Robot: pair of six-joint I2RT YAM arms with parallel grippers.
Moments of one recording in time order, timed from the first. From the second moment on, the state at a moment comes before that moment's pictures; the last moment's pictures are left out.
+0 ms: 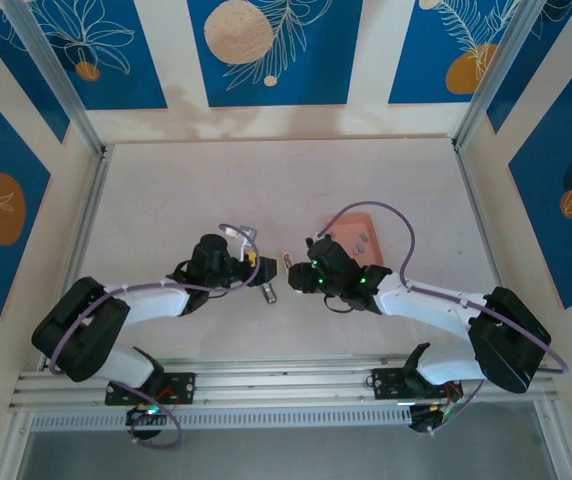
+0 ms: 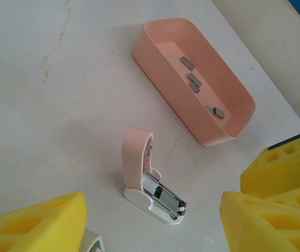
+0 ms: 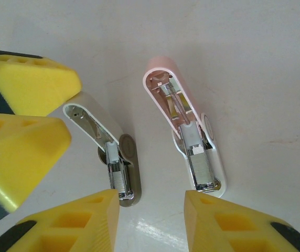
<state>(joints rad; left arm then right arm) -0.61 1.44 0.50 0.48 0.36 -0.46 0.86 1.30 0.69 -0.17 0.04 0.75</state>
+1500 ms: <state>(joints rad) -0.61 1.53 0.59 0.34 0.30 -0.33 0.88 1.29 0.67 -0.17 0.05 0.75</state>
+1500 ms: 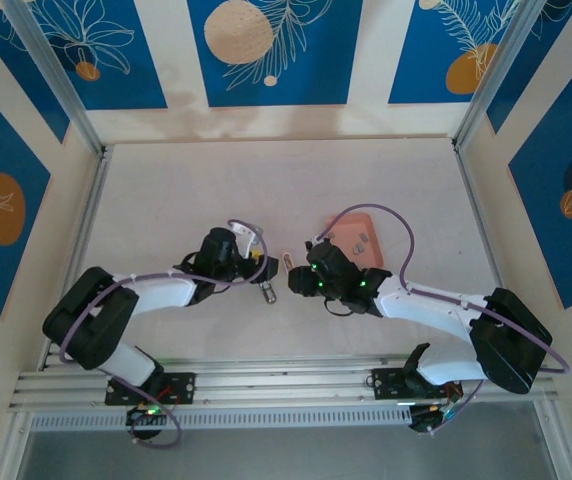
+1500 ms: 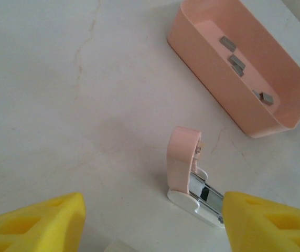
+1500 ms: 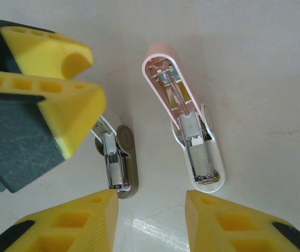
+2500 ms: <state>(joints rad) -0.61 1.51 0.60 0.25 0.60 -0.23 0.88 1.31 0.67 -0.15 0.04 0.75</state>
